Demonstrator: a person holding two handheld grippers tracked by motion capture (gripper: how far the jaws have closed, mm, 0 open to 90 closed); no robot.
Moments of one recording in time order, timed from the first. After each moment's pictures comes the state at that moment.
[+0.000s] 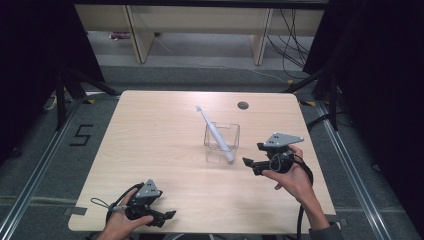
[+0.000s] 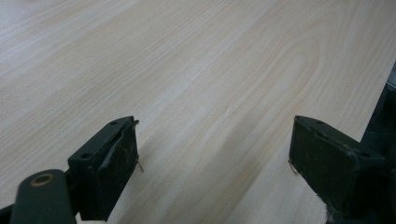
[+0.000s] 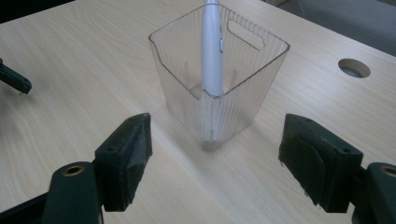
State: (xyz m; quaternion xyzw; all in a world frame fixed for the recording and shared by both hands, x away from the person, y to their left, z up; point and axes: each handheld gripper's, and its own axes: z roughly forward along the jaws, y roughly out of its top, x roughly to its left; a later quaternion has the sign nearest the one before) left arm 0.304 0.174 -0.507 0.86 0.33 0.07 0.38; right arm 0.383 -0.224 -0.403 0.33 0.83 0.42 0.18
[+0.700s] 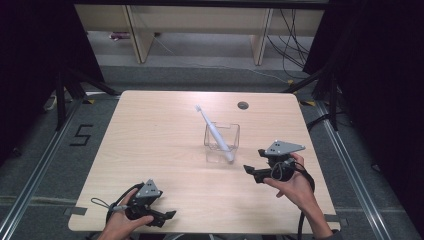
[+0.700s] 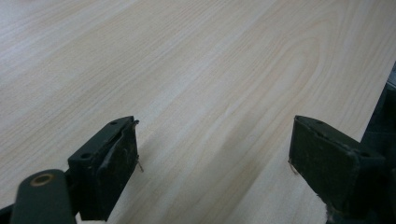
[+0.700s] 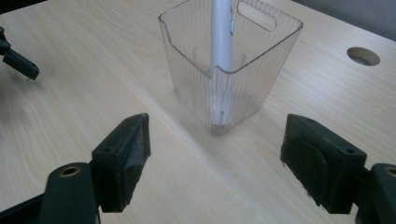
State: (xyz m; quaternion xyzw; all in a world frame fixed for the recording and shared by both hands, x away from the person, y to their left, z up) left arm 0.304 0.175 -0.507 0.87 0.33 0.07 0.37; right arm 0.367 -0.227 -0.414 0.33 0.83 0.41 0.17
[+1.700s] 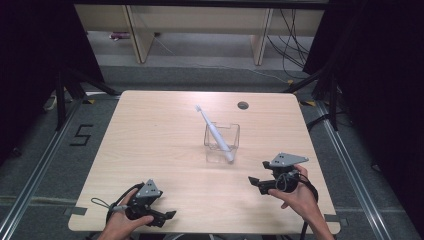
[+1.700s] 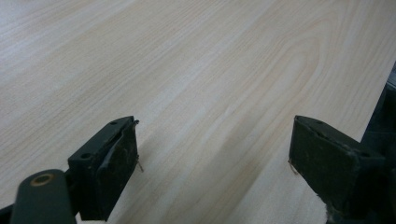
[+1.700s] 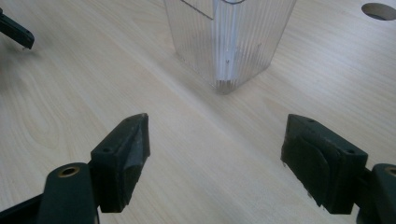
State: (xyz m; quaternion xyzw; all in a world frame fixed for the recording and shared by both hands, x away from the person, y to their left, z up) left arm 0.305 0.175 -0.507 0.87 0.33 0.07 0.37; right arm 0.352 -0.244 -0.445 0.35 0.84 0.40 0.14
